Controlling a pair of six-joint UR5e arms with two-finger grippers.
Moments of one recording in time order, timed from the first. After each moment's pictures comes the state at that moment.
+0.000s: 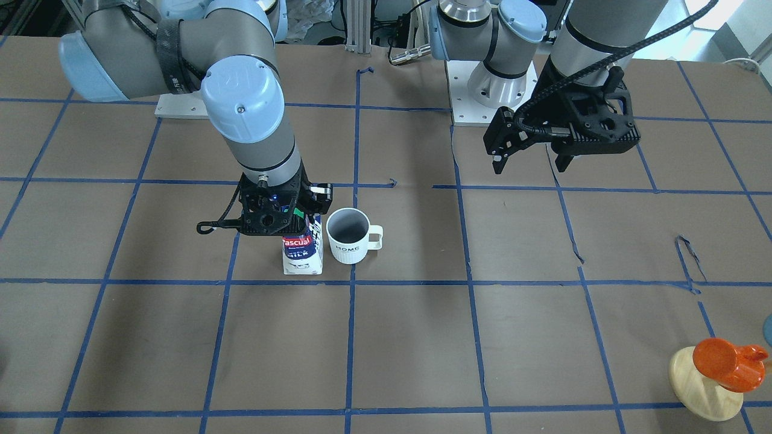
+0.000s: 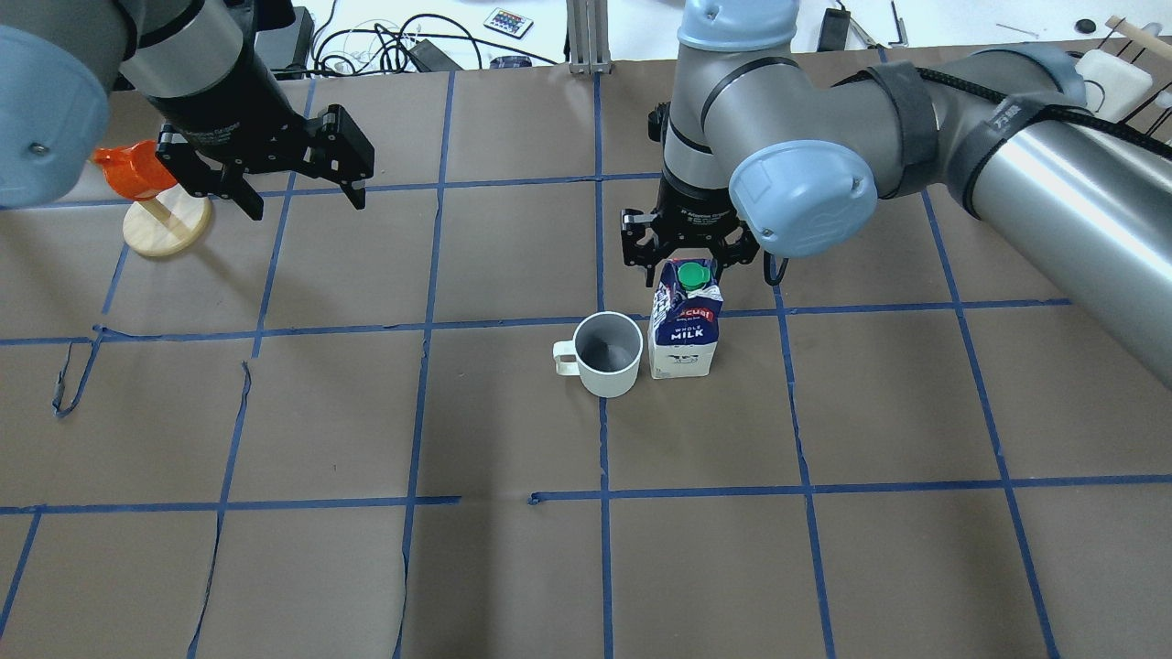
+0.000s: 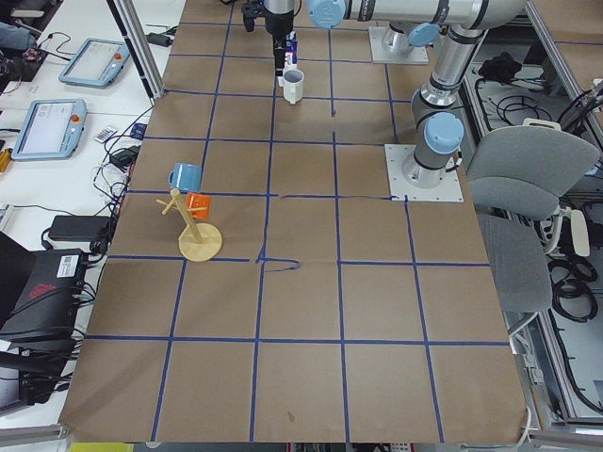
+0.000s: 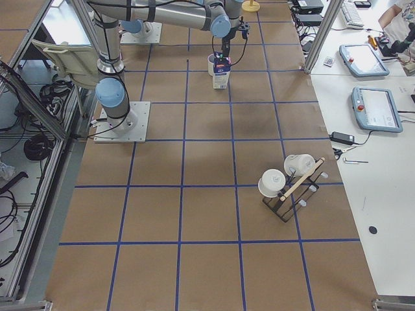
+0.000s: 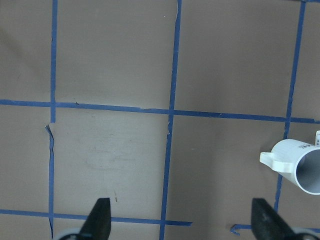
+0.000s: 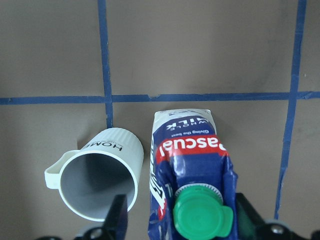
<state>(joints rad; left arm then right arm) -1.56 -1.59 -1.54 -1.54 1.57 -0.07 1.80 -1.32 1.62 -1.82 -1.50 0.24</state>
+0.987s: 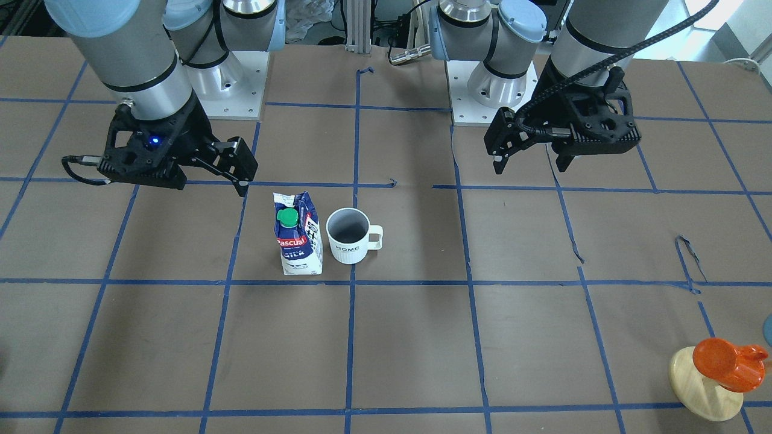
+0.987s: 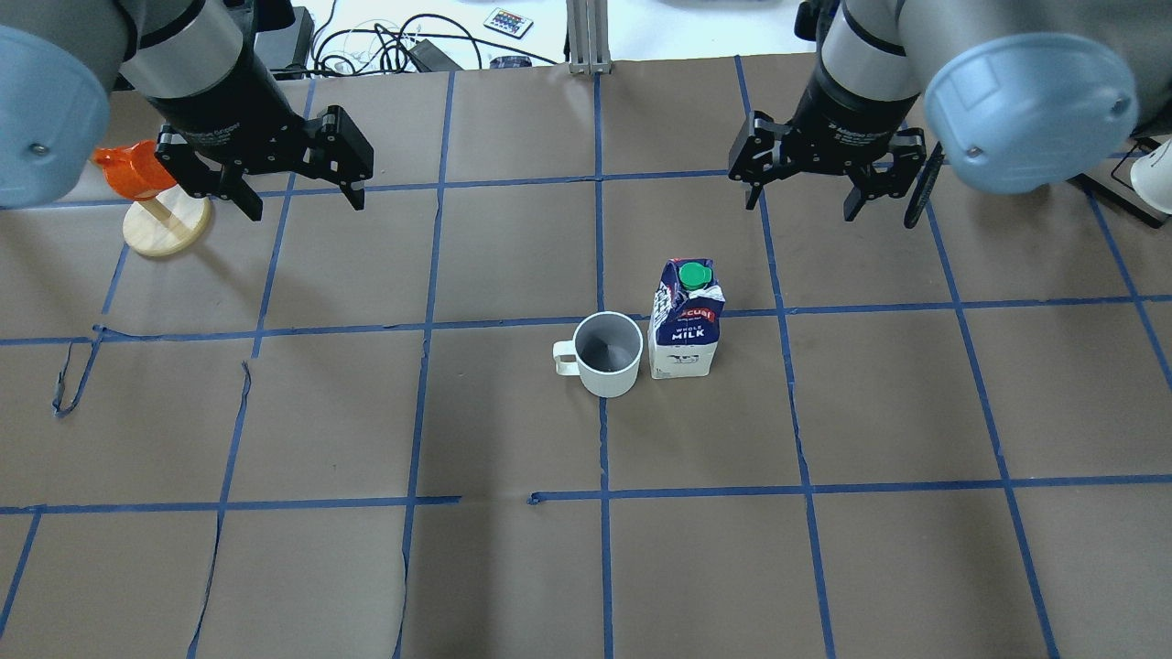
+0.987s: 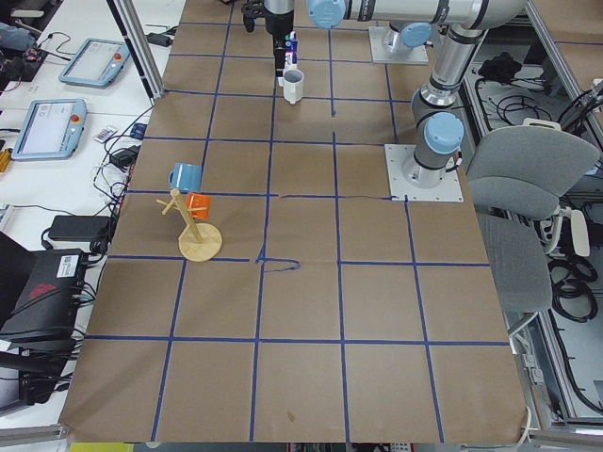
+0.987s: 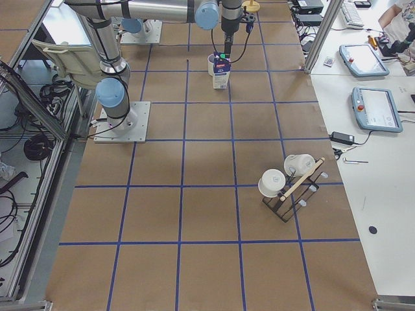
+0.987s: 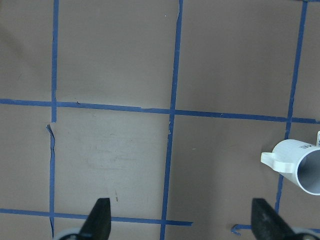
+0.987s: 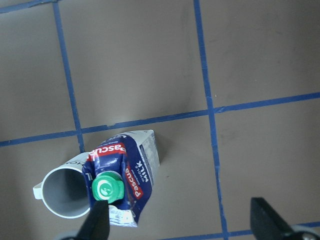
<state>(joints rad) -1.56 -1.59 -1.54 -1.54 1.57 -0.07 1.61 -1.50 1.59 -1.69 -1.52 0.16</state>
